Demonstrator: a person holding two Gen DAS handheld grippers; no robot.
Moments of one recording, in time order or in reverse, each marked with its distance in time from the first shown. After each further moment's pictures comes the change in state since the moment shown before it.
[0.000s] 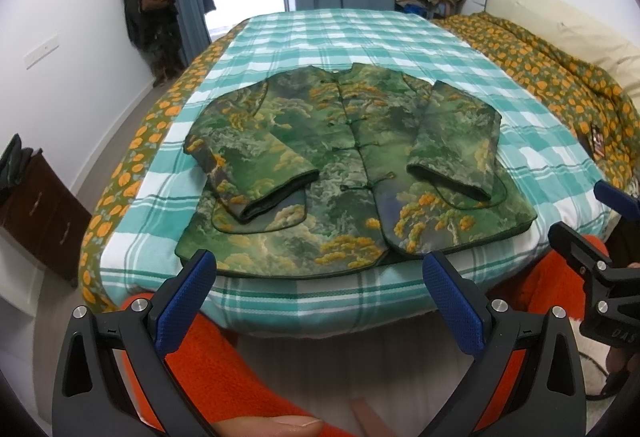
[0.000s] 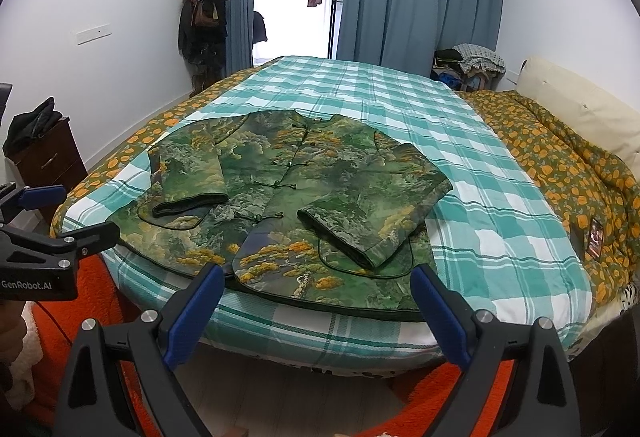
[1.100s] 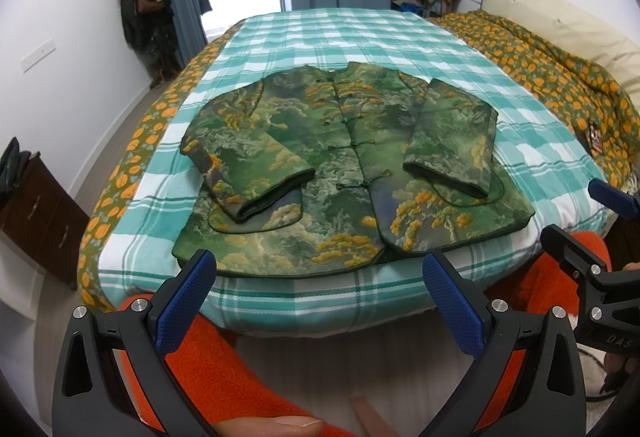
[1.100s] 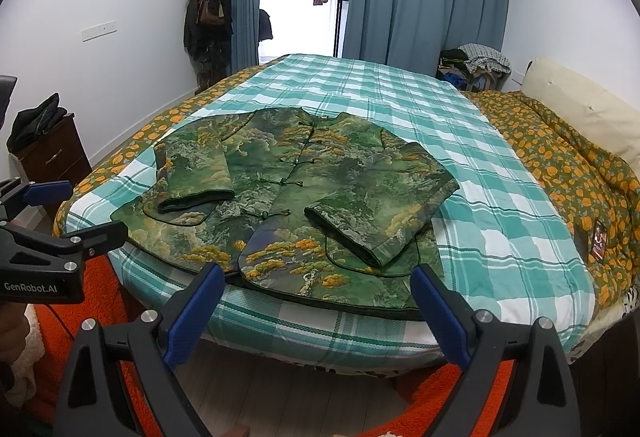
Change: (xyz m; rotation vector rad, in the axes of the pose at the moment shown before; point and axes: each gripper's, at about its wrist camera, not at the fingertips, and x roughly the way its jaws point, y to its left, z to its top) left arm 0.000 -0.002 -0.001 0.001 0.001 0.002; right arm 0.002 0.004 -0.003 -0.004 0.004 0.007
